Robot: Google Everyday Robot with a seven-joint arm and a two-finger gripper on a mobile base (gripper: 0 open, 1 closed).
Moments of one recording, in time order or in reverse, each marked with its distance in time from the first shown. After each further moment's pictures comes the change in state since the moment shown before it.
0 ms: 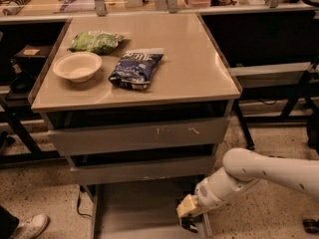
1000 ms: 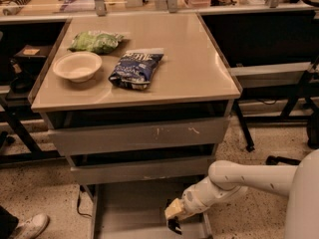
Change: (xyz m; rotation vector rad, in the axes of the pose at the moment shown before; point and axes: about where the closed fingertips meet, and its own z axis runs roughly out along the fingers) arm -0.031 -0.030 0.085 -0.080 -0.026 0.065
